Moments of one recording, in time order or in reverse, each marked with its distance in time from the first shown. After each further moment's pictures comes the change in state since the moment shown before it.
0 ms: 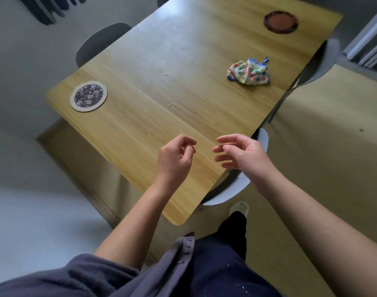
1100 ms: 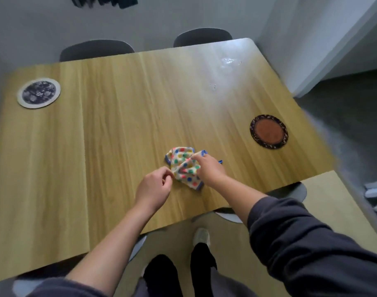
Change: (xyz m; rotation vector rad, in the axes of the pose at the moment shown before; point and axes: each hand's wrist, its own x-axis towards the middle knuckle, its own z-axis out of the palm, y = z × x) left_hand 0.288 0.102 0.273 0.177 0.246 -0.593; right_hand 0.457 -0.048 -0.246 -1.373 -0.541 -0.322
